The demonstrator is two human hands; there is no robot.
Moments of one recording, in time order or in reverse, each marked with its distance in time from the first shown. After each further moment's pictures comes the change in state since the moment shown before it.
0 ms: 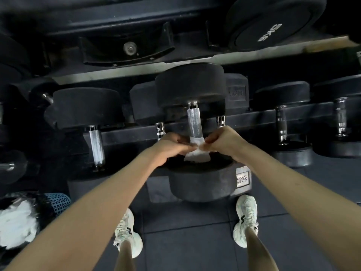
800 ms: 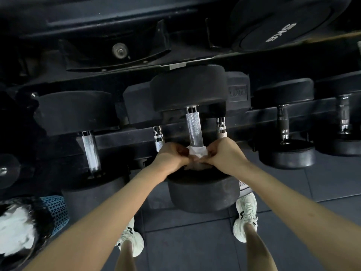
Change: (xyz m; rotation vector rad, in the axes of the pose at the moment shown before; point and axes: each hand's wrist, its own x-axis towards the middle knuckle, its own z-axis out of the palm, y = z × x) left_hand 0.006 -0.013 0.007 0.237 0.100 0.038; right_hand -0.007 0.009 0.010 -0.220 0.030 -0.108
